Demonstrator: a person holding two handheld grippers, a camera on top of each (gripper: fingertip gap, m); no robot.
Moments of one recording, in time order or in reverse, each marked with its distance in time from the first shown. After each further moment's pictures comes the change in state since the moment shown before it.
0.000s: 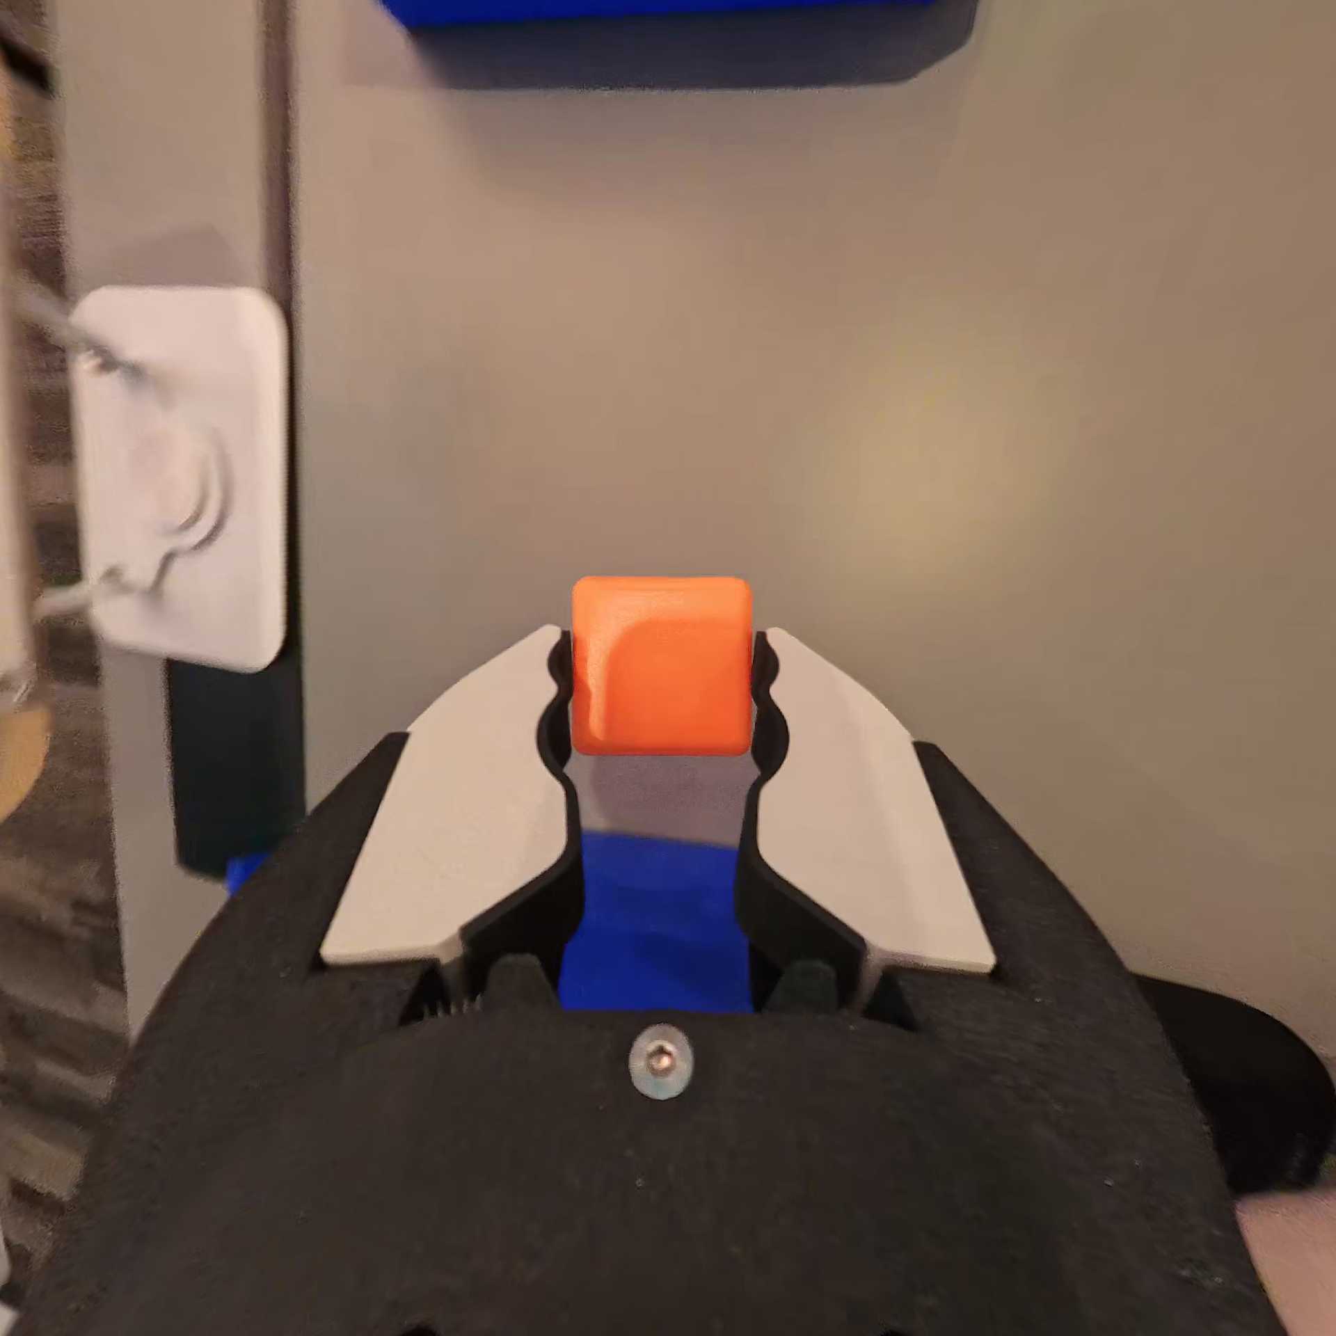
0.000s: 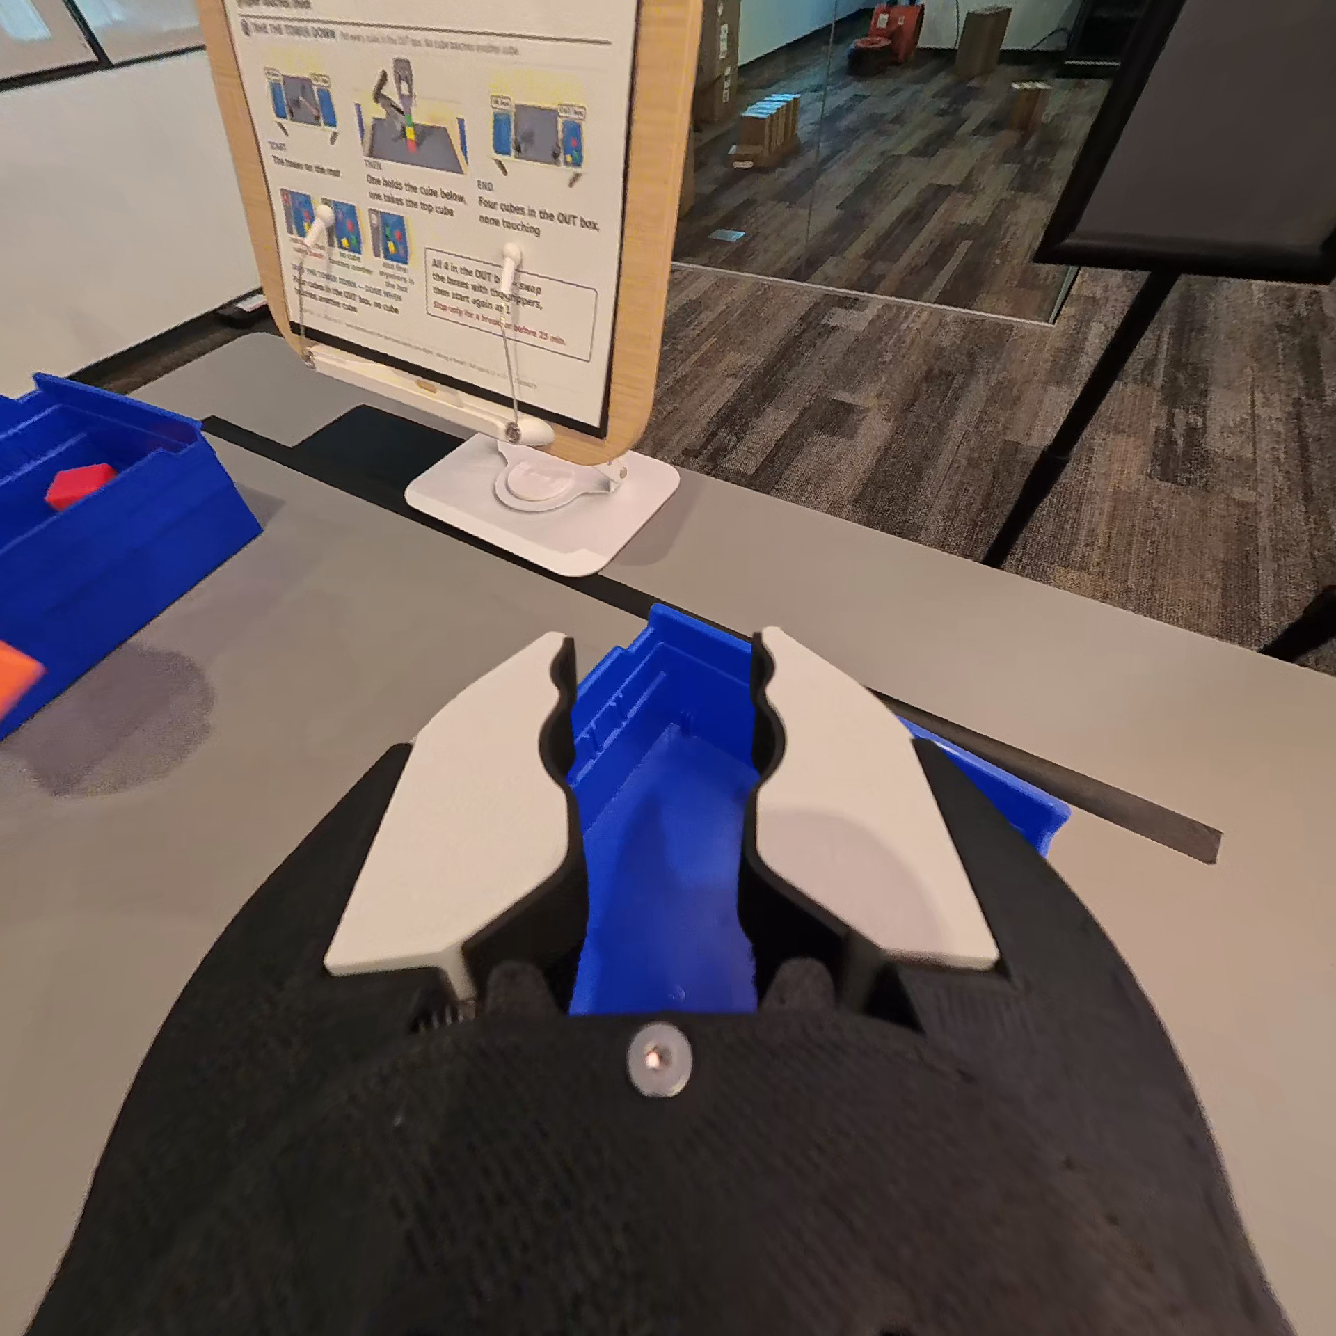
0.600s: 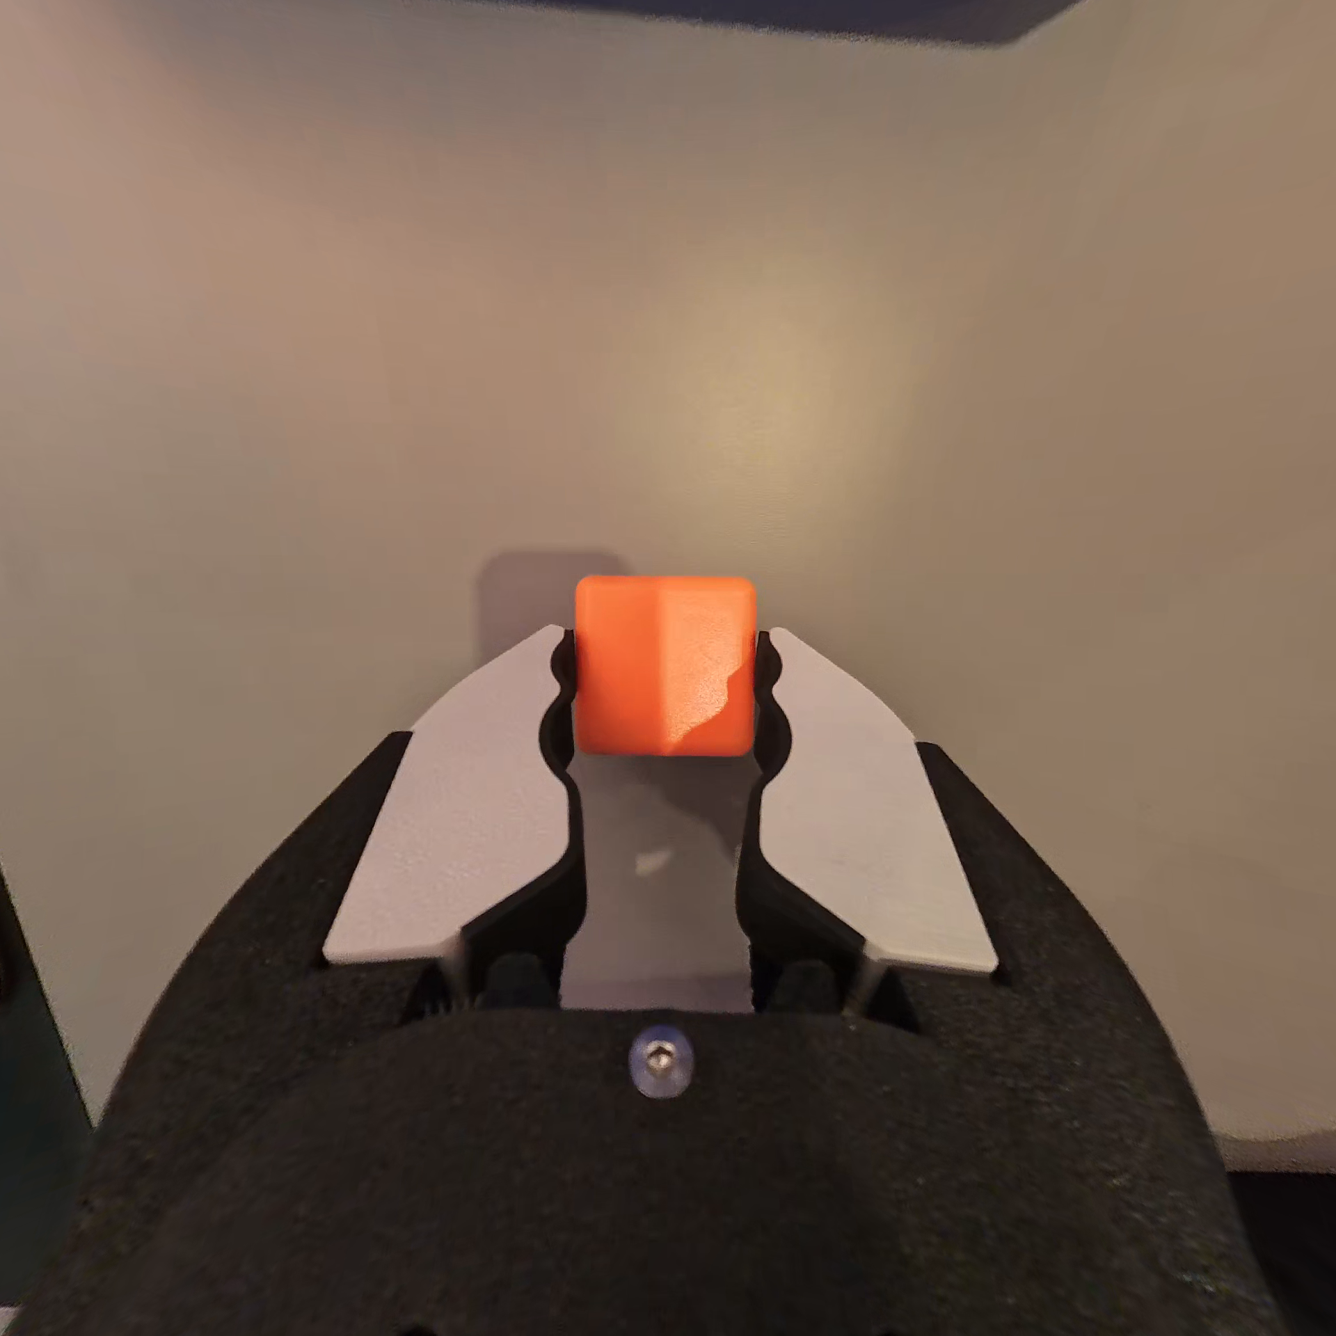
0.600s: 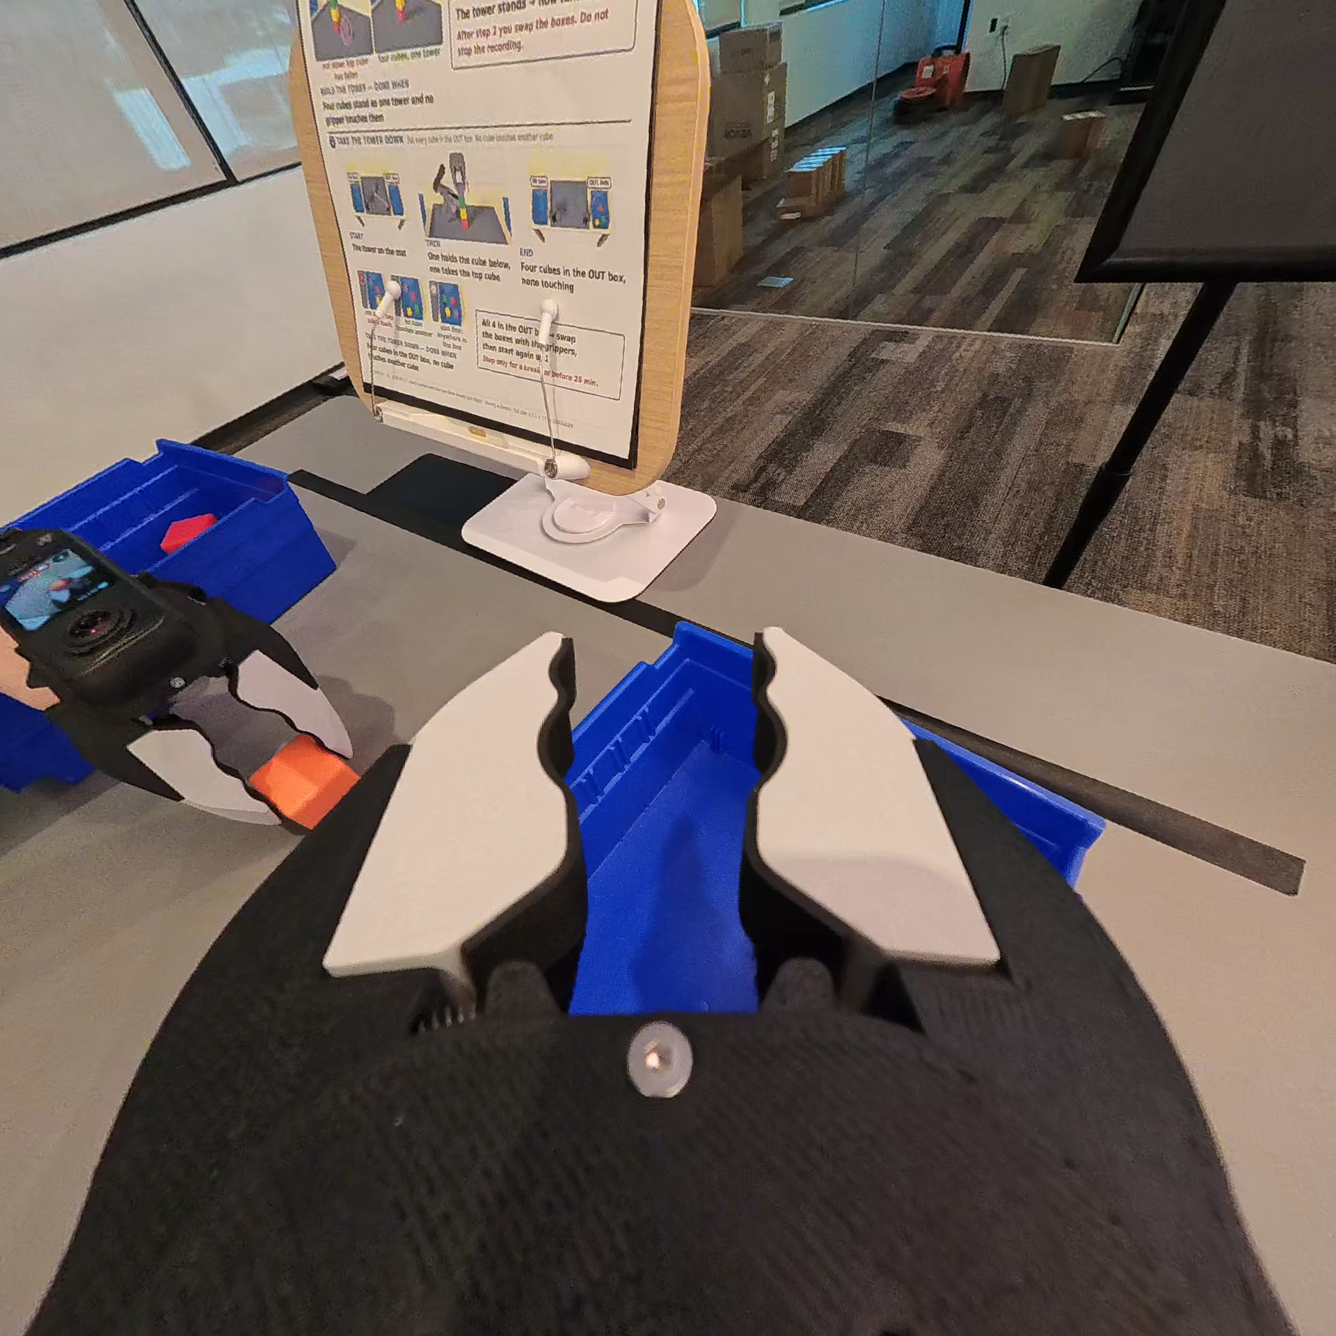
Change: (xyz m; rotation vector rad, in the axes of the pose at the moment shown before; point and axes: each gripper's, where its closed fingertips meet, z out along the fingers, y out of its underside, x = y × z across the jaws) left arm 0.001 -0.028 0.147 -0.094 0.259 -0.004; right arm -0.002 -0.005 -0.013 0.063 -0.083 0.058
